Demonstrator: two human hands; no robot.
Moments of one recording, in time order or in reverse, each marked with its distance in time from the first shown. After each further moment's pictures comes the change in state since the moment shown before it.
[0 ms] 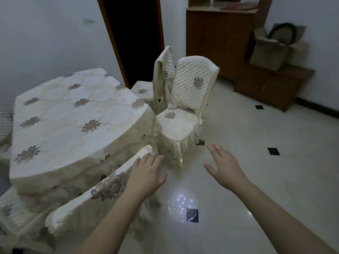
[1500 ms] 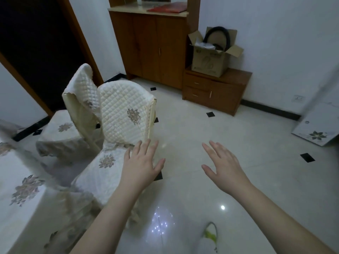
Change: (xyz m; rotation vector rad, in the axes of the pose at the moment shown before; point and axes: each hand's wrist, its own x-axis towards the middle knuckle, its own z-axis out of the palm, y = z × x) left_hand 0.539 0.157 0.096 -0.088 -0.005 0.173; right_hand 0.326 0.310 -0.109 -0.125 0.088 0.245
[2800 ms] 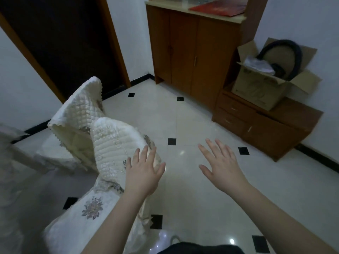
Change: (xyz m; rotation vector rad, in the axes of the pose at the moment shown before) left_hand 0.440 -0.067 0.100 -0.066 -0.125 -0.435; right_hand 0.529 0.103 0.029 -0.160 -0.054 -0.309
